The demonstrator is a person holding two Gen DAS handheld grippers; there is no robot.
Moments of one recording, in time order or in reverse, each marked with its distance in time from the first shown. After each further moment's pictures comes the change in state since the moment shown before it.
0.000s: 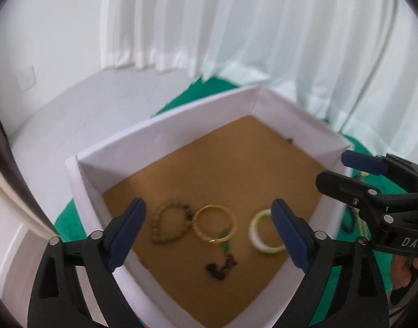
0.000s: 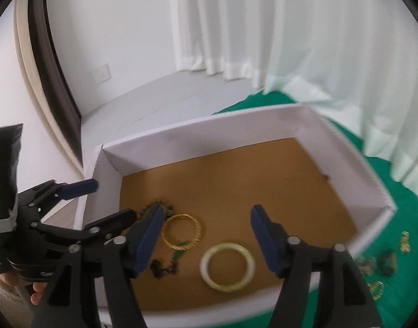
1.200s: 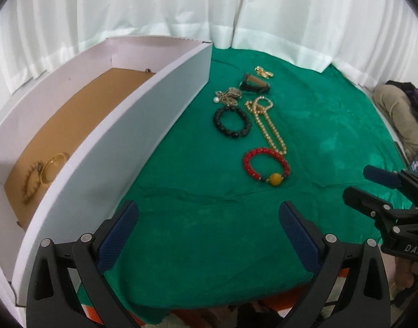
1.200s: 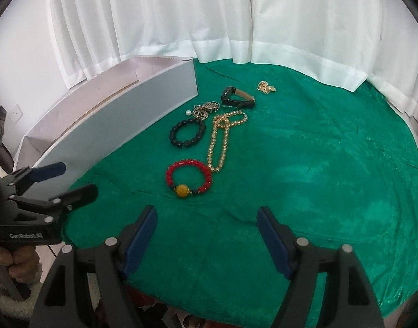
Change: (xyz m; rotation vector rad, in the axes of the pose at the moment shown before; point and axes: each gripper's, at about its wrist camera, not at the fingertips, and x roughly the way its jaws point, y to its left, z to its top) left arm 0.007 -0.190 -0.111 0.354 0.210 -0.256; right arm -0.146 -0.108 -0.250 0.454 0.063 -0.354
